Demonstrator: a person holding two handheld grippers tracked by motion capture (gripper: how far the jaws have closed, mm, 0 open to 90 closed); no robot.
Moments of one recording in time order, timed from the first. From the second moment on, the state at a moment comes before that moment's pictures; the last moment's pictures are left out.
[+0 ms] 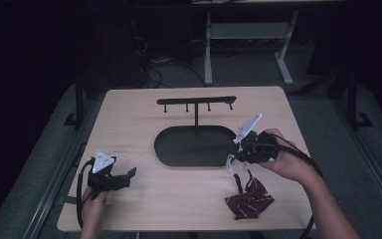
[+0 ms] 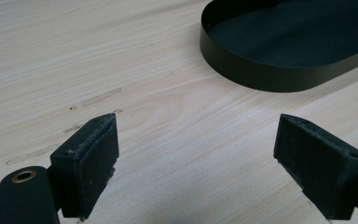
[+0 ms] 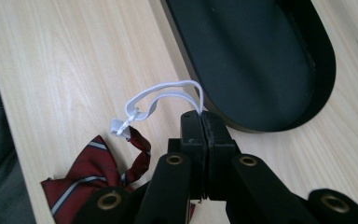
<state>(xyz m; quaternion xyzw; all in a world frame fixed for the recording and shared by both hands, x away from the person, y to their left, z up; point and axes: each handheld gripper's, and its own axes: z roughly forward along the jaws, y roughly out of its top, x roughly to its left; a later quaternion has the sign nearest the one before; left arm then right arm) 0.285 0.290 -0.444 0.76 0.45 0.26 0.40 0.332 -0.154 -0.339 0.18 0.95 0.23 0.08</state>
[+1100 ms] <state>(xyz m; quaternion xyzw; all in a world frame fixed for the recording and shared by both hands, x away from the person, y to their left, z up) 0.287 0.292 -0.444 0.76 0.45 0.26 0.40 0.360 -0.122 -0.303 0.16 0.95 0.24 0.08</state>
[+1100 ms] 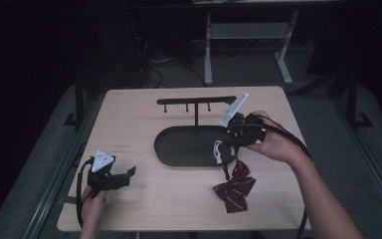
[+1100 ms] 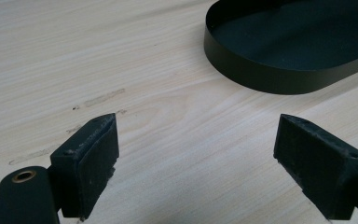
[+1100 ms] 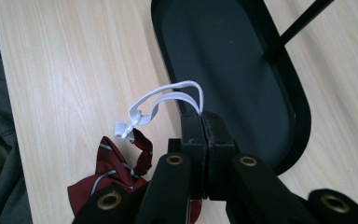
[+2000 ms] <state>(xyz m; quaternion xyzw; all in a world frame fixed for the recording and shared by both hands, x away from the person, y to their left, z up) 0.286 0.294 -0.445 0.75 0.45 0.25 0.40 0.394 -0.098 -0.282 0.15 0.95 0.24 0.07</state>
